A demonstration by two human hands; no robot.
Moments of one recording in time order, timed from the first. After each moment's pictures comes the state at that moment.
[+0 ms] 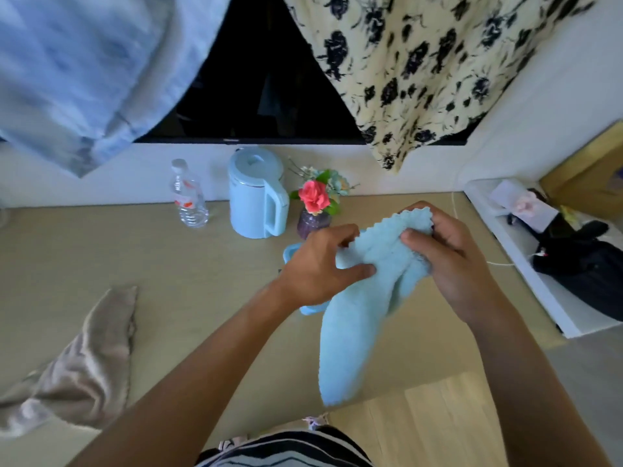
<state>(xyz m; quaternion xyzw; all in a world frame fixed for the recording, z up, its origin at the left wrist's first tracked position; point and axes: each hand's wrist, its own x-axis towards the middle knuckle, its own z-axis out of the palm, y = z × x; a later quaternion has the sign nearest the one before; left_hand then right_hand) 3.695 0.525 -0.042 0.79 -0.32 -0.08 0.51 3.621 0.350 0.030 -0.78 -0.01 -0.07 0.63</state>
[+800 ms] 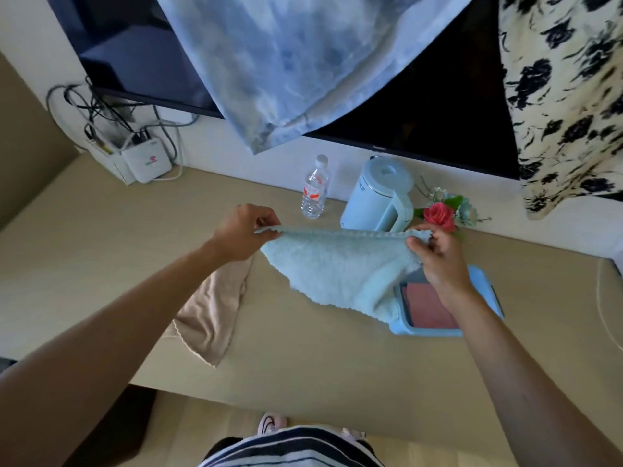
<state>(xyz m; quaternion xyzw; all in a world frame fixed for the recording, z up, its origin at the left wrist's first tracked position) 3.748 0.808 -0.102 0.93 -0.07 0.00 0.36 3.744 0.453 -0.097 -0.81 0.03 -0.02 0.59</state>
